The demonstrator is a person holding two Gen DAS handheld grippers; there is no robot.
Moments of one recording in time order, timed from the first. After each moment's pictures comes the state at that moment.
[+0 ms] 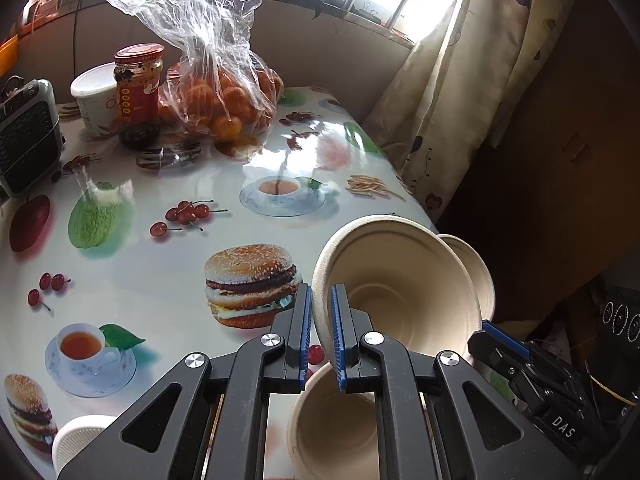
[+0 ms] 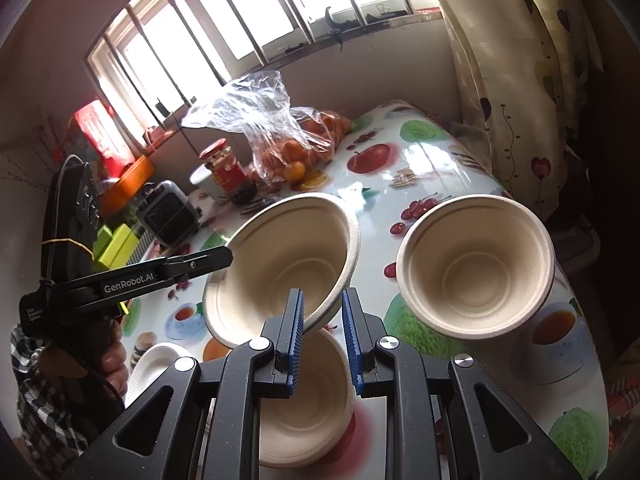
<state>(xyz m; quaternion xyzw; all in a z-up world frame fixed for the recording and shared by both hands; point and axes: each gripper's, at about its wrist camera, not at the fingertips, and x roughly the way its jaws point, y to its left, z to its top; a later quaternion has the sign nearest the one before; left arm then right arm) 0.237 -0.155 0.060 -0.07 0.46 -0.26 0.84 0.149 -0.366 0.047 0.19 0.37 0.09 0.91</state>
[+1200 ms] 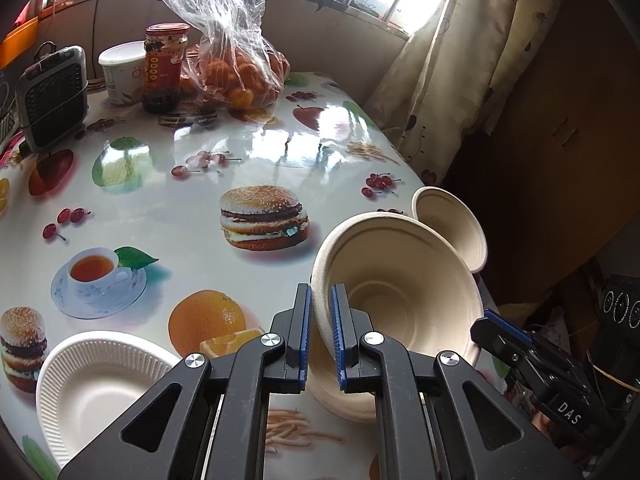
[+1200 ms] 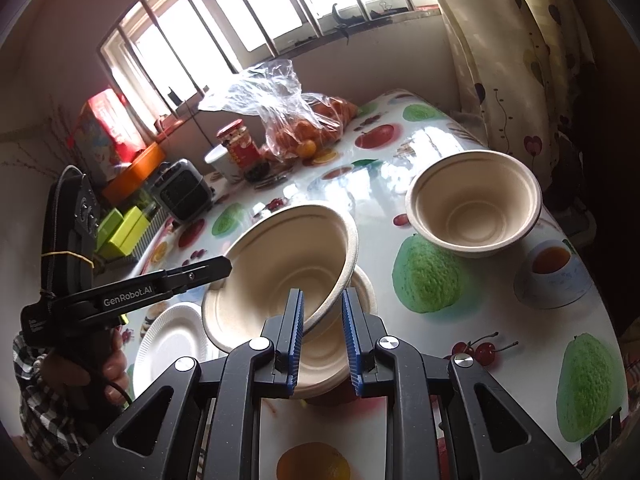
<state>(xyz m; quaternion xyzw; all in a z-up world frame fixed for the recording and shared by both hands) 0.176 -0.127 0.045 -0.07 0.47 -0.26 0.84 0.092 -0.344 0.038 0.19 0.37 0.09 0.91</state>
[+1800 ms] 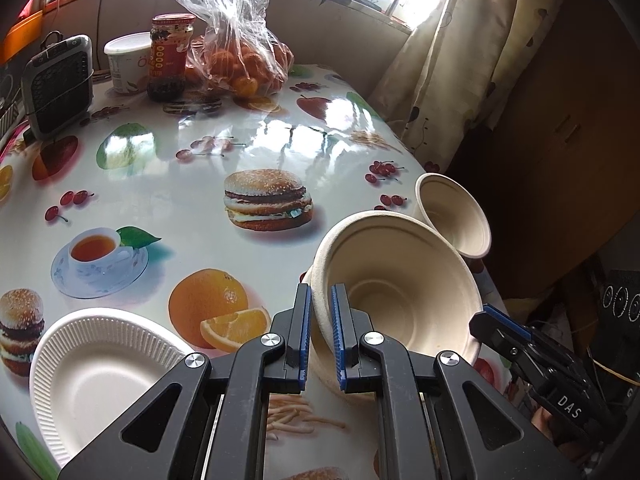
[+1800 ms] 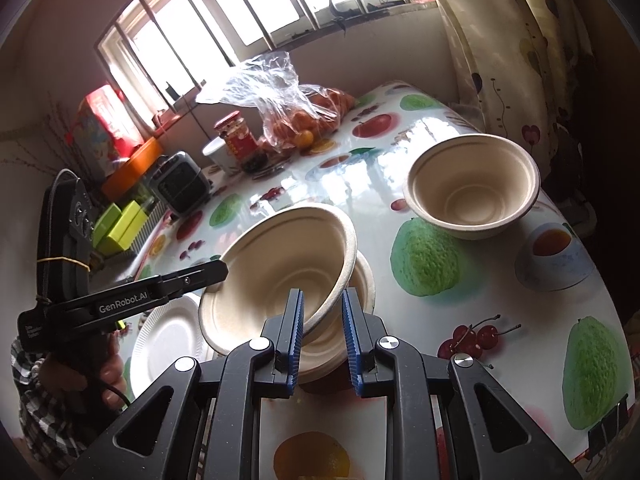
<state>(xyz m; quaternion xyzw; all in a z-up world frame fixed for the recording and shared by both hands) 0.165 -0.125 0.037 -0.07 0.47 -0.26 0.84 0.087 -0.342 0.028 0.19 0.37 0.09 0.90</state>
